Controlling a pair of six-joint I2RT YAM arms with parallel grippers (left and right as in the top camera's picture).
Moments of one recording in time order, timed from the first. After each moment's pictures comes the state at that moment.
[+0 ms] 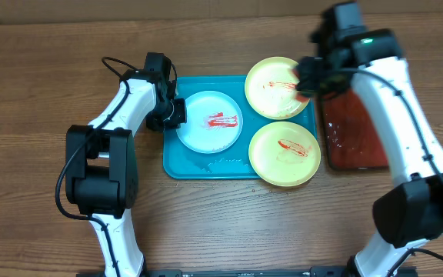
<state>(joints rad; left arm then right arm) -0.13 2.11 1.51 -0.87 0.15 -0.23 0.26 1.87 1.85 -1.16 -0.16 0.27</state>
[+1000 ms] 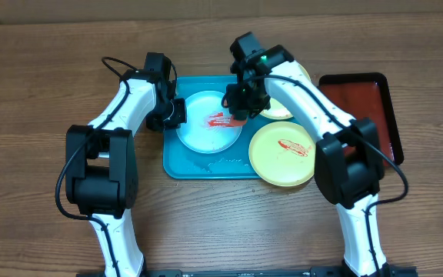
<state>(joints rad) -0.13 2.11 1.51 -0.87 0.15 -0.23 0.49 2.28 1.98 -1.08 -0.24 0.36</state>
